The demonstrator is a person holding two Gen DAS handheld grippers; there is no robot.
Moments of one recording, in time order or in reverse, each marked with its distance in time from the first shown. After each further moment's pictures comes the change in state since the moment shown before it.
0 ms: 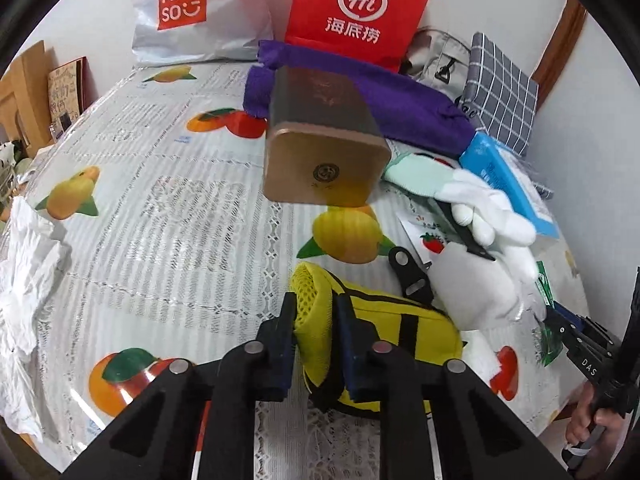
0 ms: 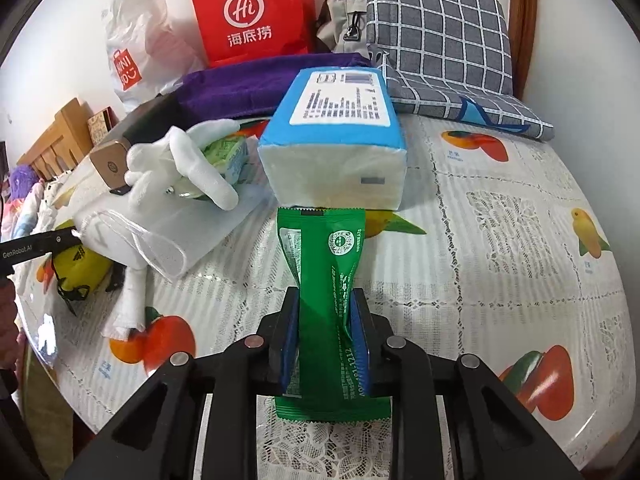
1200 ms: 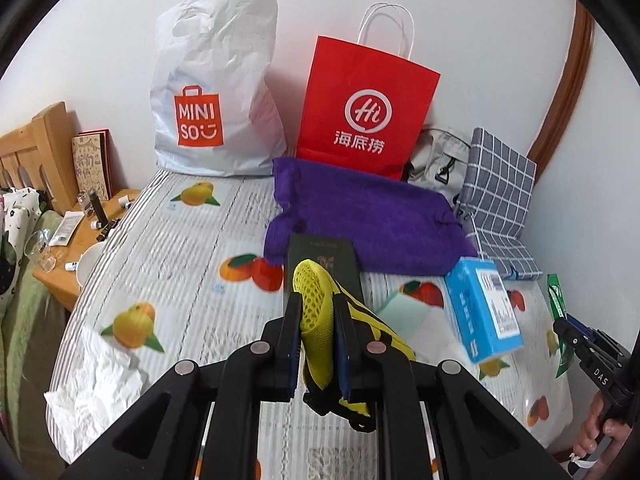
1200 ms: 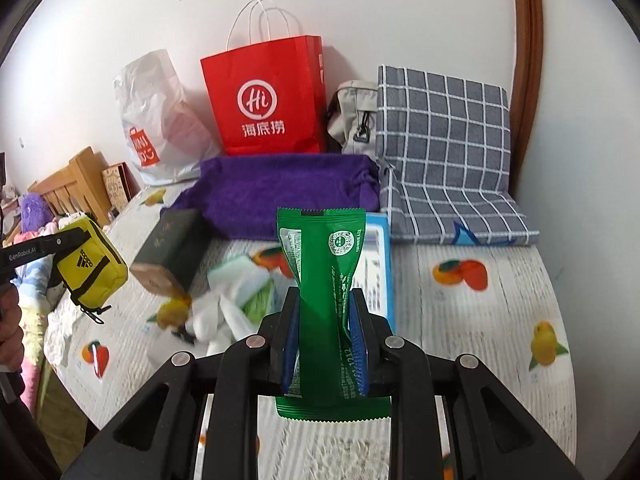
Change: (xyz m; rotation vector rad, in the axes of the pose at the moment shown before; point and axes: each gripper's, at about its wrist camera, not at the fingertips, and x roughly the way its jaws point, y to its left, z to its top) left arm -0.083 -0.008 0.109 -0.017 -0.183 0.057; right arm -0.074 0.014 0.111 -0.005 -0.146 0.017
